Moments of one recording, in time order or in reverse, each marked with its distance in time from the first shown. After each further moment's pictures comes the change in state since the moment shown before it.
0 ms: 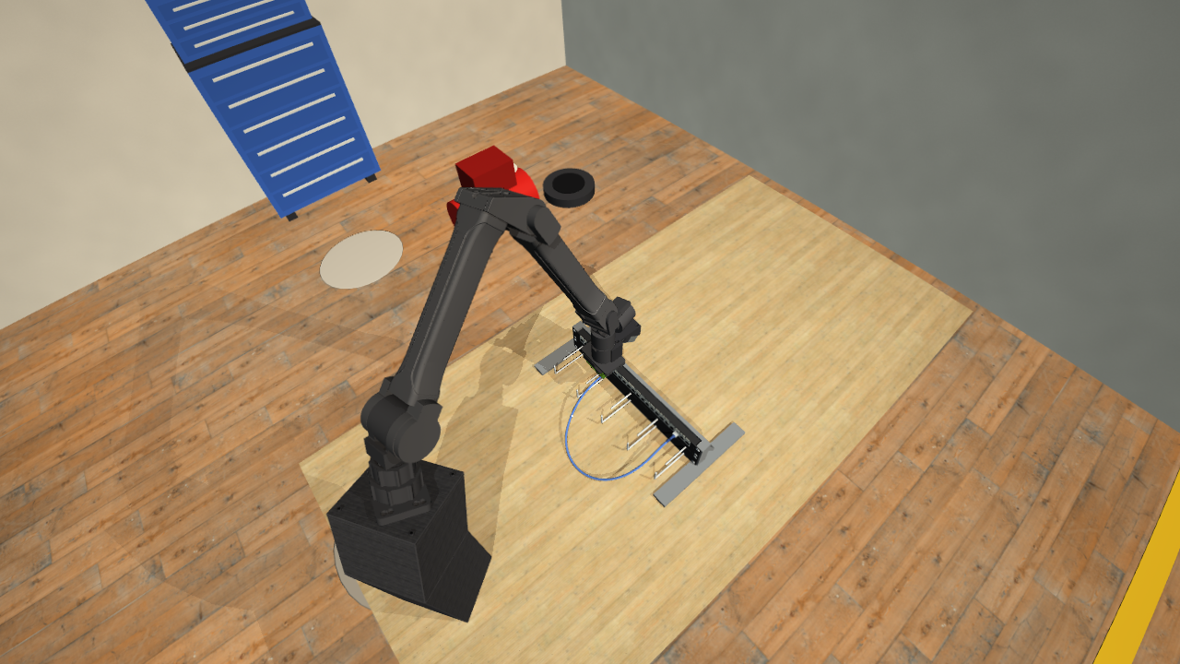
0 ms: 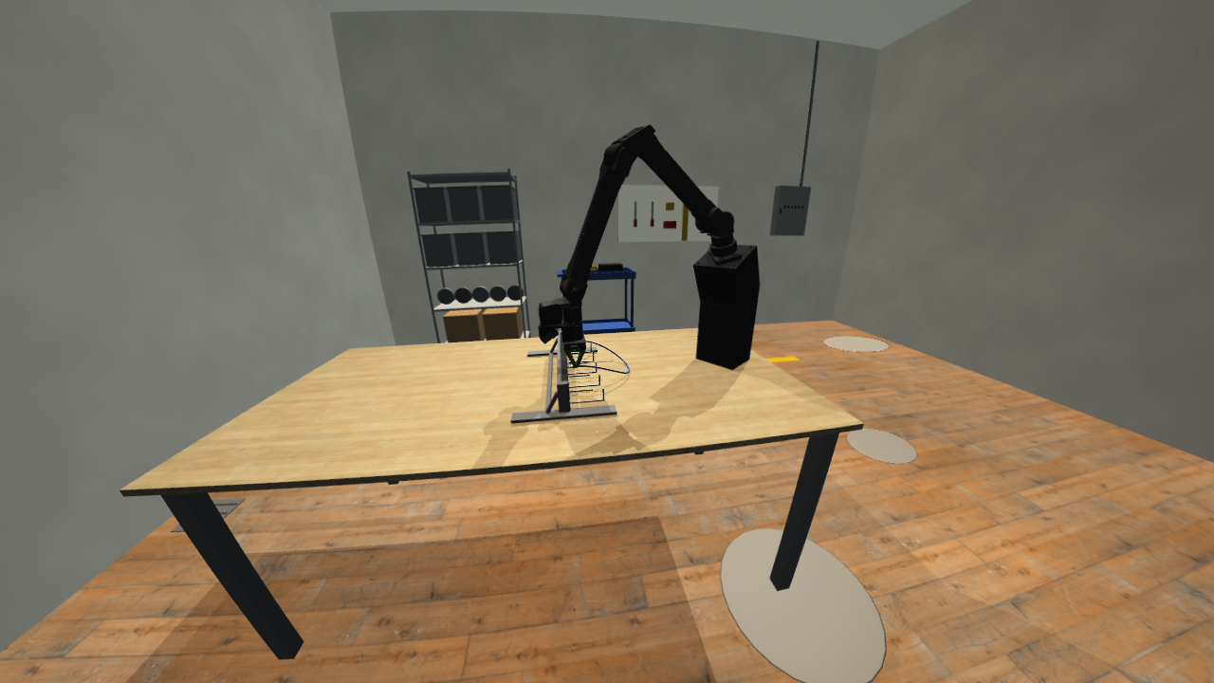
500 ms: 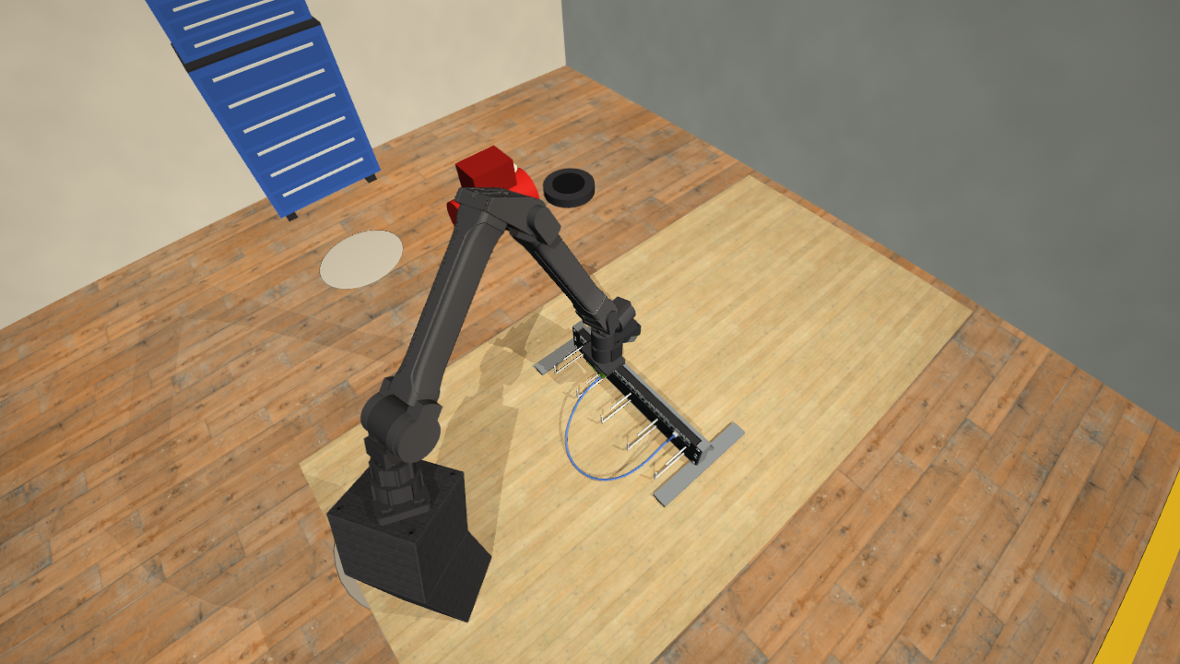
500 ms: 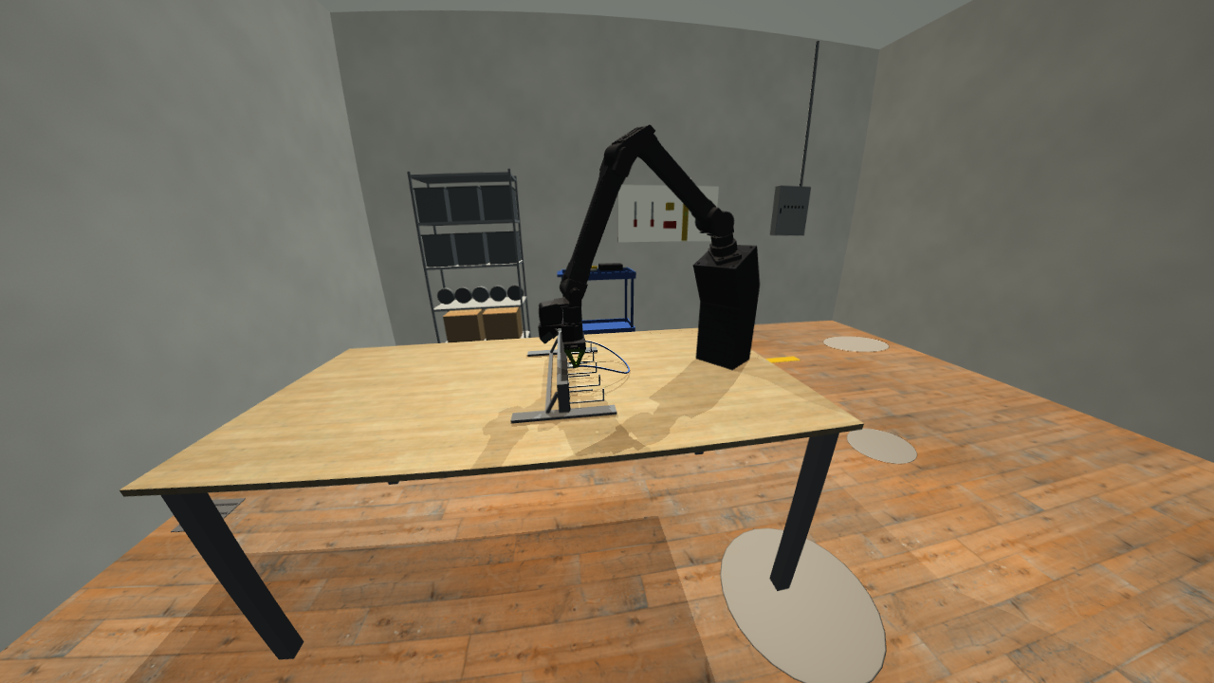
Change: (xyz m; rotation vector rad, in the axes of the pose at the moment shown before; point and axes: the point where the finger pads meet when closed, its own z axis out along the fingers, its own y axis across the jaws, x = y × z) arm 0.000 0.000 0.000 0.000 0.001 0.004
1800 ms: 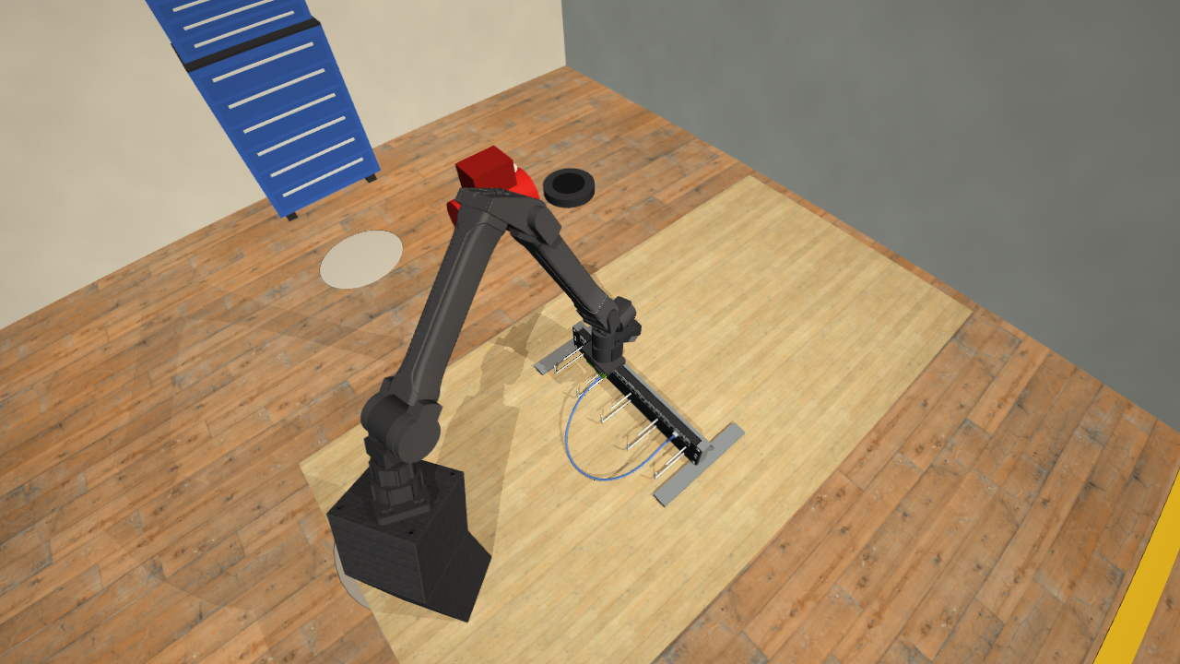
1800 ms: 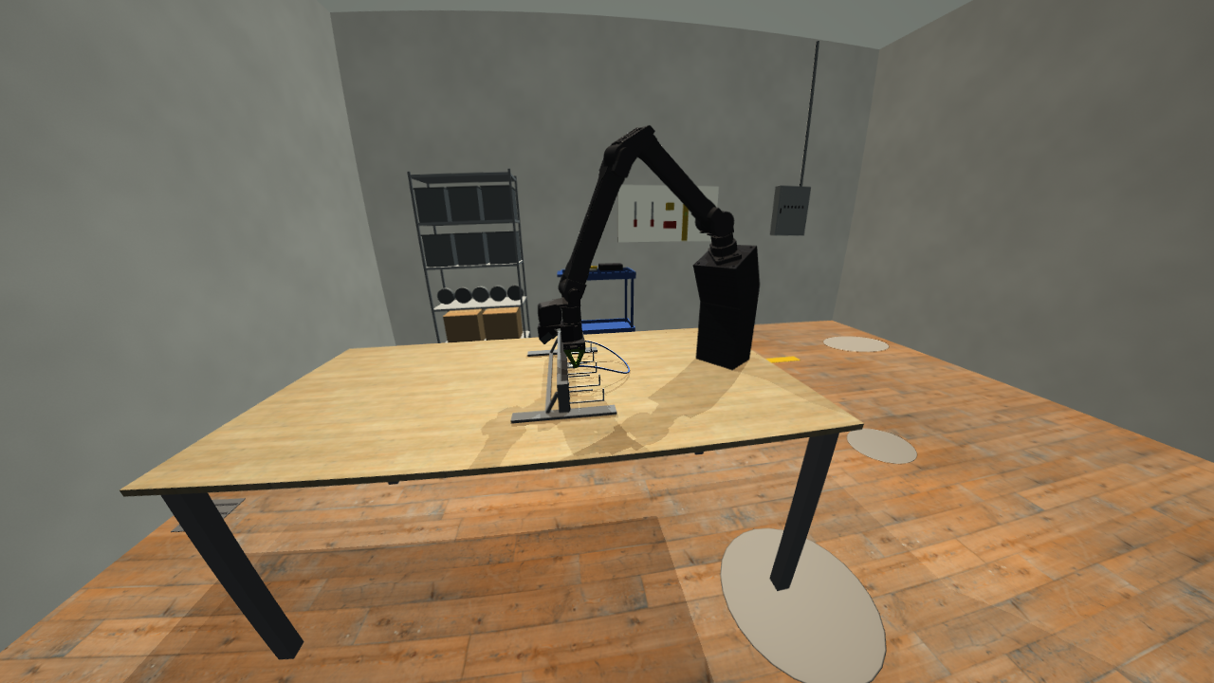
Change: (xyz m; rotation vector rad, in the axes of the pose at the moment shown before) arm 0.000 0.000 0.000 0.004 0.015 0.003
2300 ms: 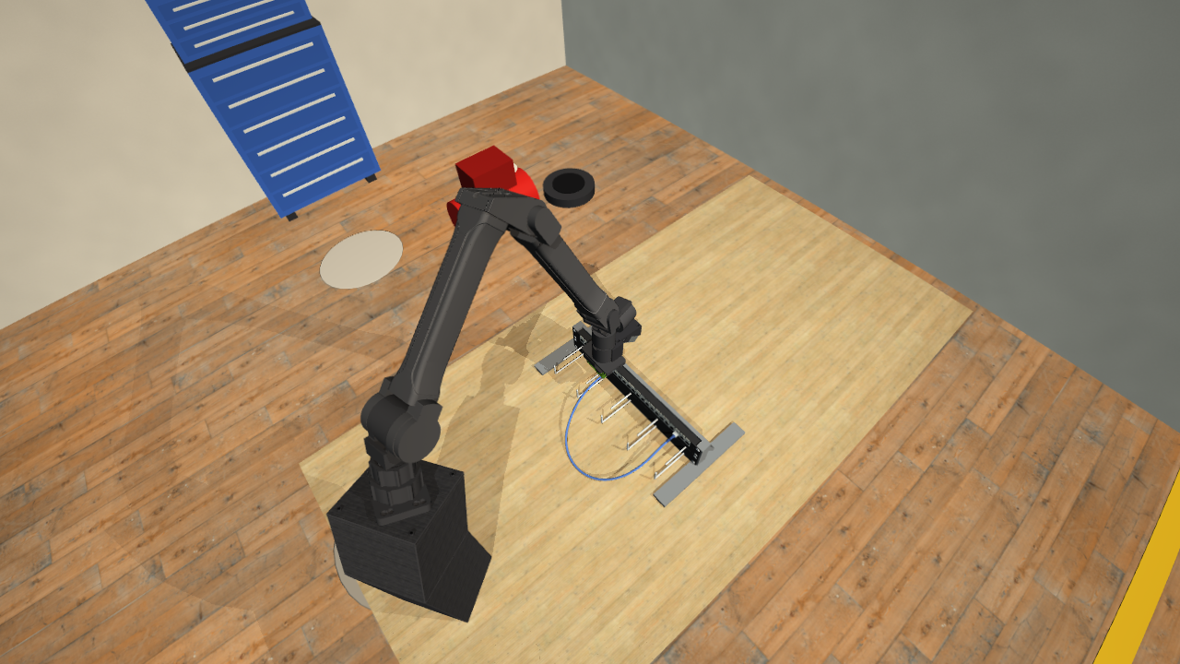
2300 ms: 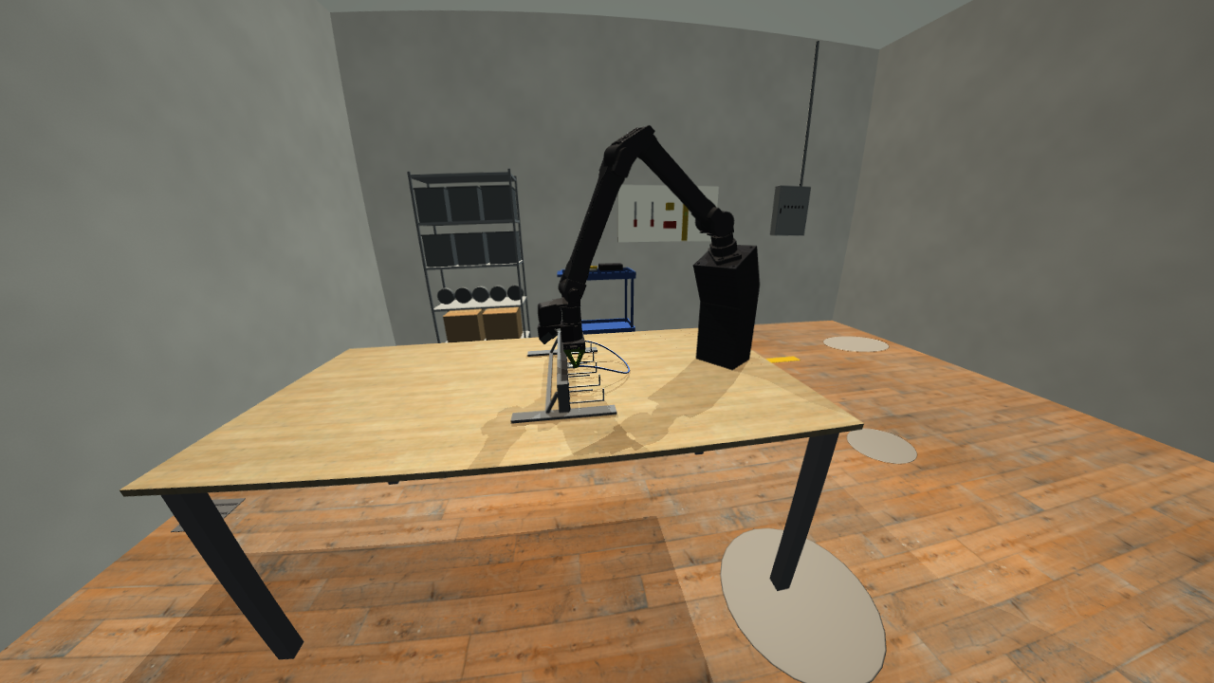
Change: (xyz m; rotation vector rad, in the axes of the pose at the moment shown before) arm 0.000 0.000 0.000 -0.002 0.000 0.001
